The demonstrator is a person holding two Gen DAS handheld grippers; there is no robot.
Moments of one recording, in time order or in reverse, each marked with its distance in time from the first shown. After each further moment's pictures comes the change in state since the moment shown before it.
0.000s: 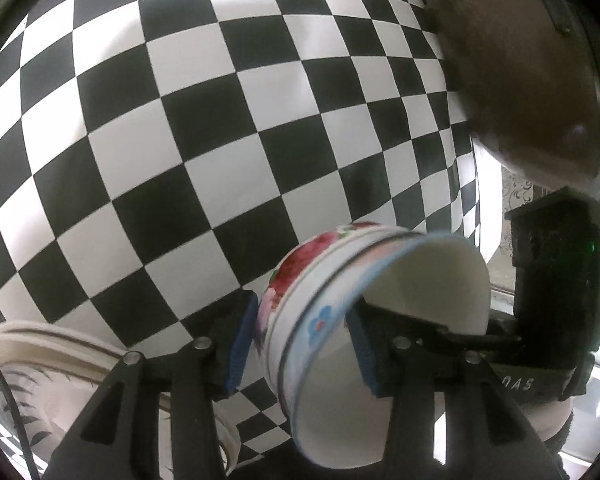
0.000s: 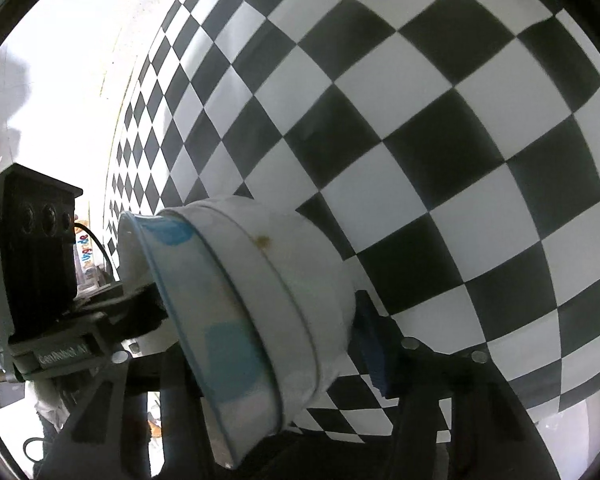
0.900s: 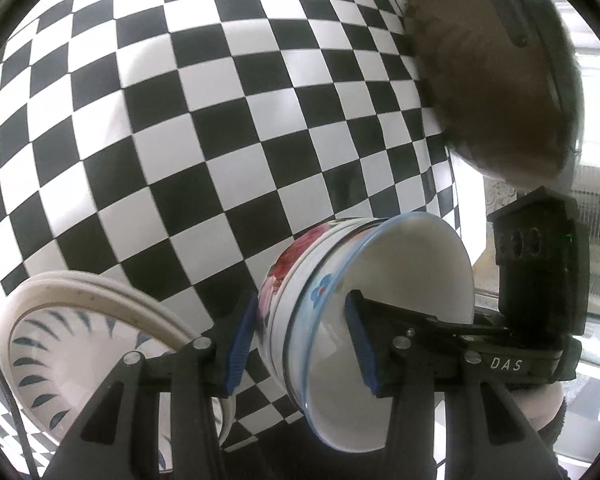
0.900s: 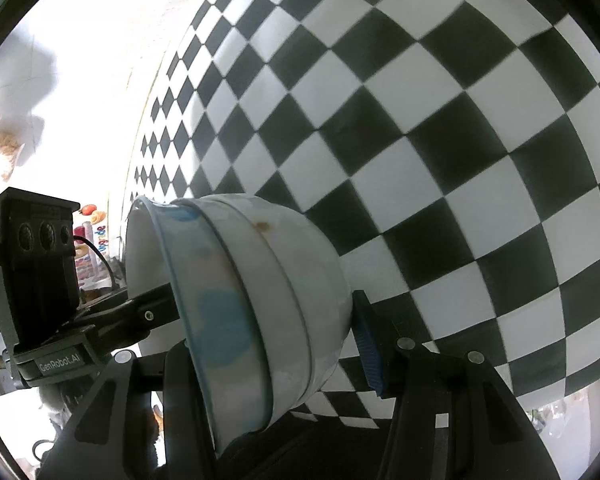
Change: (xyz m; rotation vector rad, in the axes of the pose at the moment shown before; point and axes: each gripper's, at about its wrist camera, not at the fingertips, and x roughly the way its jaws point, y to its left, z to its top) left arm -0.041 -0.011 -0.024 -0.005 -0.089 -0.009; right arm -0.025 0.011 -0.019 -0.043 0.000 0.065
